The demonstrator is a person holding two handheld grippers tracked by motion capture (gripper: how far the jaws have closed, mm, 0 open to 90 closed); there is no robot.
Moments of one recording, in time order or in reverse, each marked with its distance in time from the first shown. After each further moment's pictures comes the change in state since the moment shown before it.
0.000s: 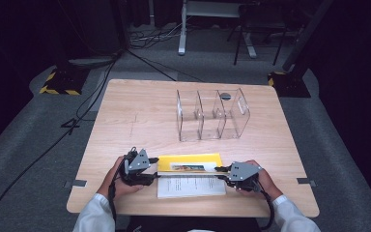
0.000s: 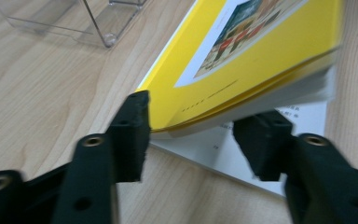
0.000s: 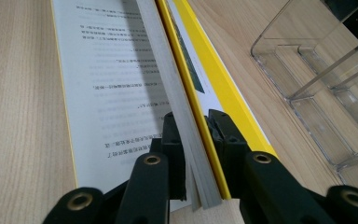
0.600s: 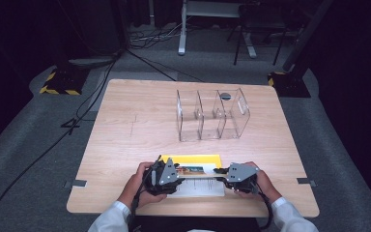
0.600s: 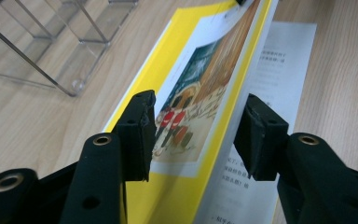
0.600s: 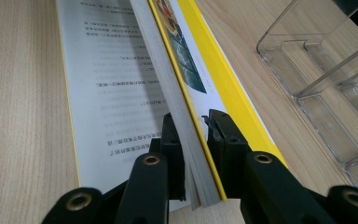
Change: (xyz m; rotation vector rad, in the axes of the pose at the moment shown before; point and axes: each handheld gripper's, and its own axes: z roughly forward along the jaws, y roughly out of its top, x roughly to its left) left arm -0.049 0.040 0.035 0.071 0.060 0.110; right arm 0.005 0.004 0.002 0.029 0.004 0.011
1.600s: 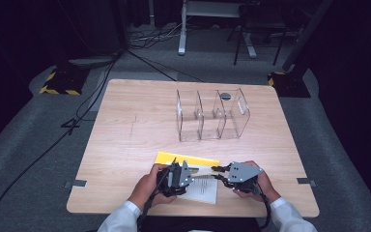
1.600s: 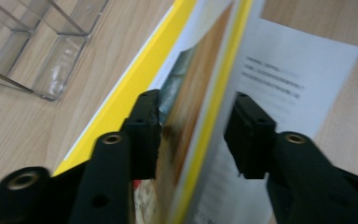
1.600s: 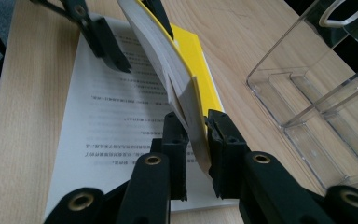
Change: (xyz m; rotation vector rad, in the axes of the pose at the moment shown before) left arm -0.019 0.029 0.023 0.108 0.056 0.035; right arm 0.003 0.020 -0.012 -0.085 -0.025 -0.004
